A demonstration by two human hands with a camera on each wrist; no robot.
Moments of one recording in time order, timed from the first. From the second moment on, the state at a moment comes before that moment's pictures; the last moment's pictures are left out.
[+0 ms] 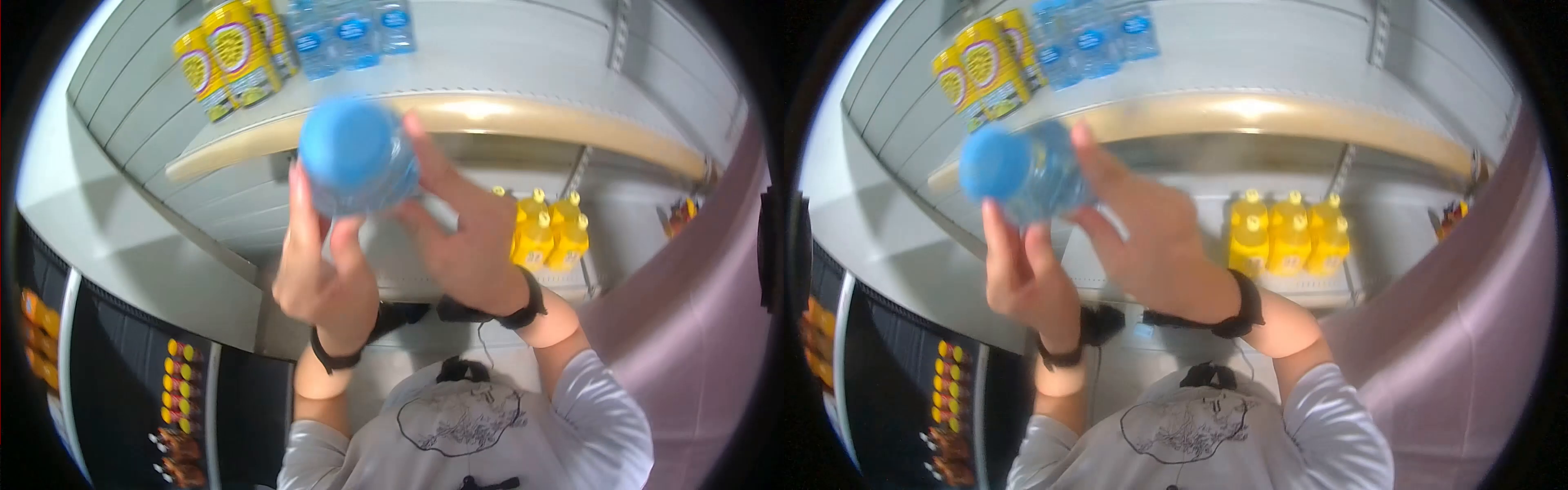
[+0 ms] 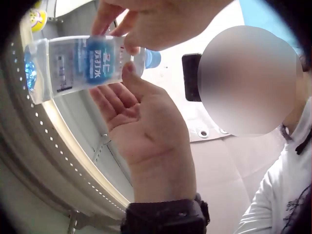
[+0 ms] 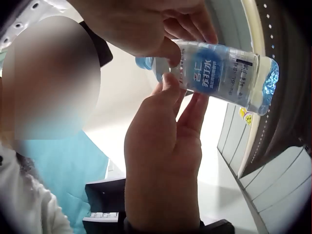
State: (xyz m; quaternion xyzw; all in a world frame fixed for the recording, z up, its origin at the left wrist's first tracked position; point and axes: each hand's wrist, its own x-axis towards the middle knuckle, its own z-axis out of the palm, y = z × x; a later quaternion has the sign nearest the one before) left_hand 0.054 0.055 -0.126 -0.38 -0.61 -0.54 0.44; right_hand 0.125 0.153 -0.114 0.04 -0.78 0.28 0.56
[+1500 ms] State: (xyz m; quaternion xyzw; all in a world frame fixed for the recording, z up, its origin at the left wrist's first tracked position) left_hand -0.055 0.251 -0.467 -0.50 -0.71 -0.49 0.05; right_hand 0.026 0.298 -0.452 -0.51 -0.76 0.24 0.33
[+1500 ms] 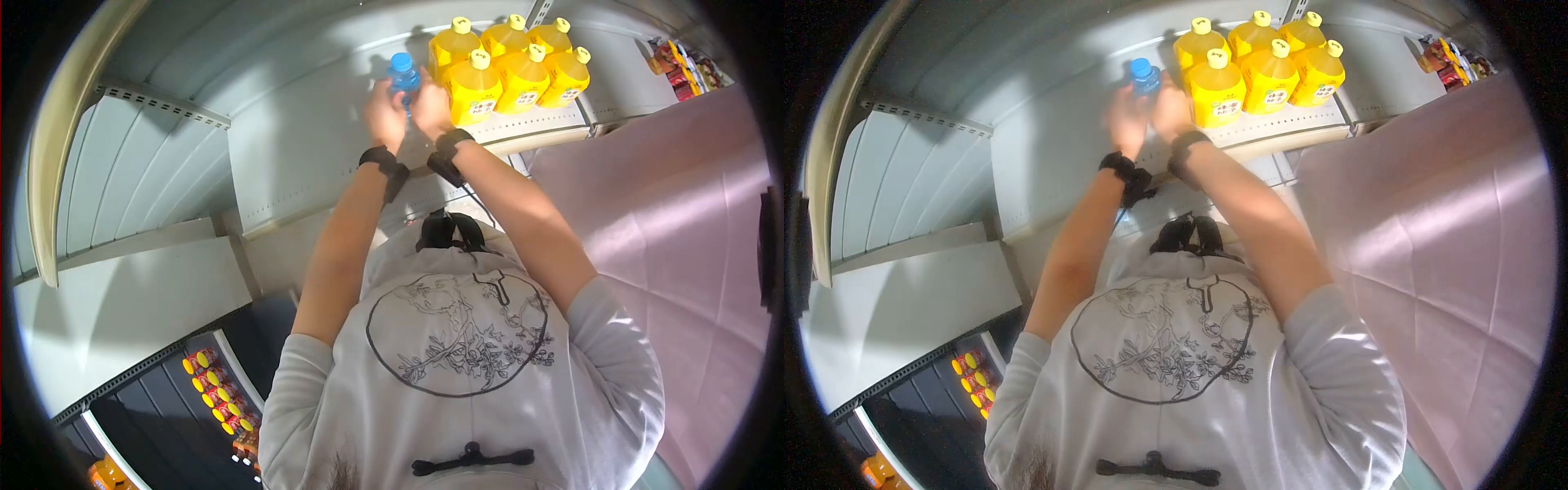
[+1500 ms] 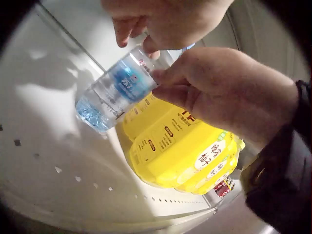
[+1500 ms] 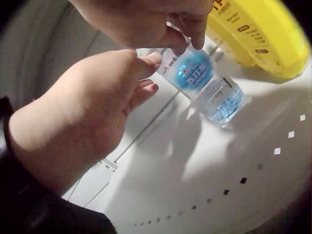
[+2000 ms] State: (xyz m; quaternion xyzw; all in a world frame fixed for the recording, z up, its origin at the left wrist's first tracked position) left_hand -0.064 0.287 -0.476 -0.44 -0.64 -0.62 -0.10; right_hand 0.007 0.334 -0.467 -0.55 -0.74 0.26 0.28
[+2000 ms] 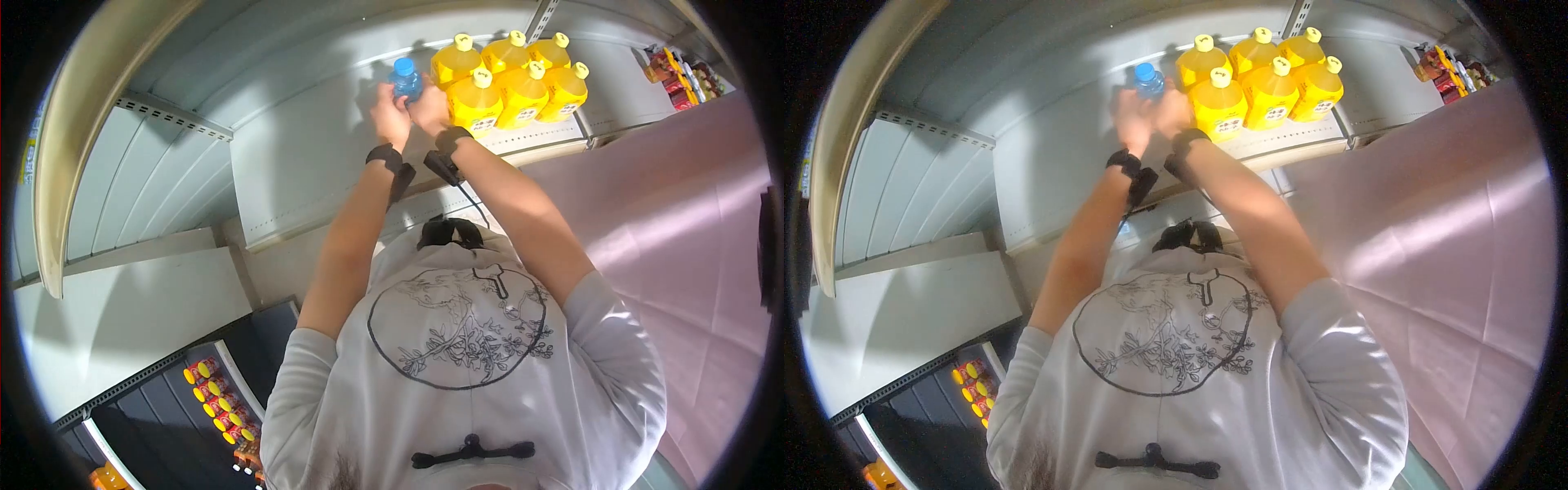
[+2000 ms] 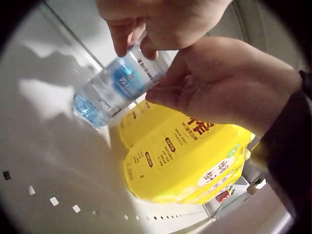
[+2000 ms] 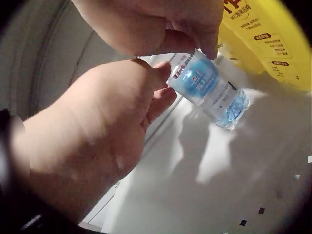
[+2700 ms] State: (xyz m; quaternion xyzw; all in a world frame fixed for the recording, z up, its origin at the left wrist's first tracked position) left_hand -0.024 0.194 -0.326 -0.44 -0.64 -0.62 -0.06; right_hand 0.095 0.237 -0.315 -0.33 -0.88 0.22 0.27
